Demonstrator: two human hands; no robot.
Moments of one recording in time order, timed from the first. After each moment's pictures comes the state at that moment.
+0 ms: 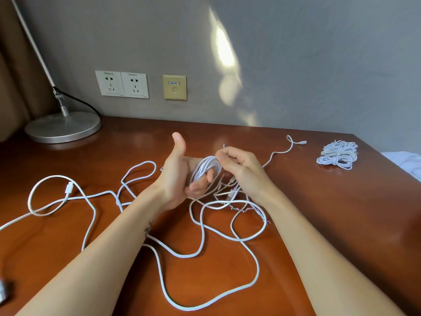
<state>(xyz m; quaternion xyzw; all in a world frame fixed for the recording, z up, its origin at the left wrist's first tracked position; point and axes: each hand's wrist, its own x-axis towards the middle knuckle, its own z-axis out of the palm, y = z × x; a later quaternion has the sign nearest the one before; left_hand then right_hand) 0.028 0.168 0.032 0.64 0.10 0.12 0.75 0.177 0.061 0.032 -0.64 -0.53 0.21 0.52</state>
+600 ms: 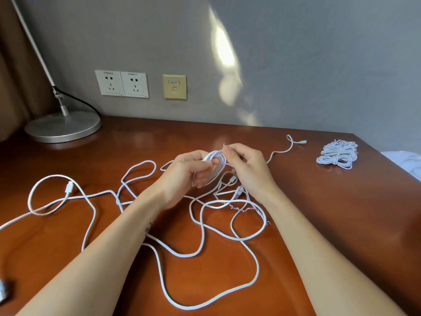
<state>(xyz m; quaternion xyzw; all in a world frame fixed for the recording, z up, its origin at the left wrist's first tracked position) 0.027 0.171 0.025 0.70 0.12 0.23 0.66 0.183 0.062 0.028 -0.66 -0.49 0.14 0.55</state>
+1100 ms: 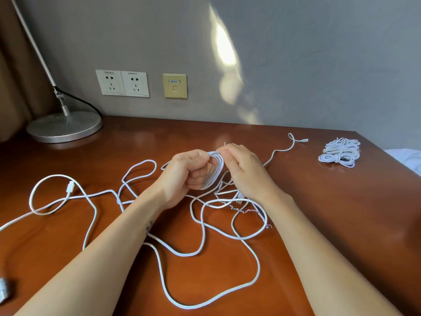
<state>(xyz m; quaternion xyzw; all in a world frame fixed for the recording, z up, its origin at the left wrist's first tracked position) 0.028 0.171 0.022 0.66 0.14 0.24 0.70 0.182 0.062 0.028 -0.72 -0.59 0.02 0.36</state>
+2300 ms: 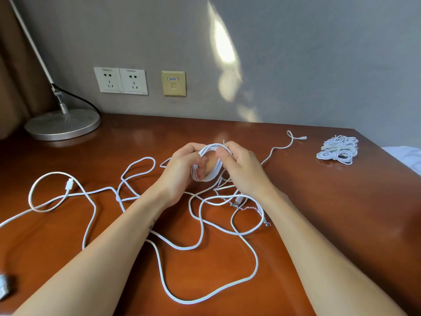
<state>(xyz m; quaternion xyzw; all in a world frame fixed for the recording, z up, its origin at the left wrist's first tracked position) 0.034 0.164 0.024 0.67 0.21 0.29 0.65 0.180 0.067 0.024 -0.71 -0.55 0.06 0.43</state>
